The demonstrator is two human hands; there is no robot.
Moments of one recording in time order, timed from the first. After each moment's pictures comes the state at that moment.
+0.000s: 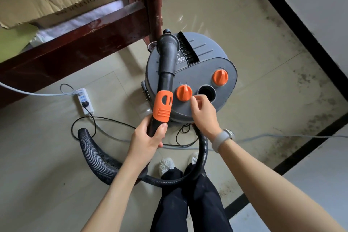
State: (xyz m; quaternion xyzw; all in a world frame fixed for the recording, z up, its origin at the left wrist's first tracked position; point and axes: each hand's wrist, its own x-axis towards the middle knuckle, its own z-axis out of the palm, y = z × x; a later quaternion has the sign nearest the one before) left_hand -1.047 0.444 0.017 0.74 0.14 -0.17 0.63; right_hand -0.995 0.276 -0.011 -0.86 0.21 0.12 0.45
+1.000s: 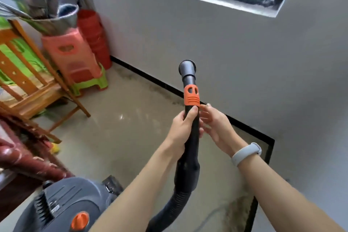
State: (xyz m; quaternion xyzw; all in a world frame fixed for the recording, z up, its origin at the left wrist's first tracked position) left_hand -0.879 -0.141 0.275 0.56 -0.02 -0.35 0.75; right_hand -0.916 -0.248 0.265 -0.59 0.28 -0.07 0.76
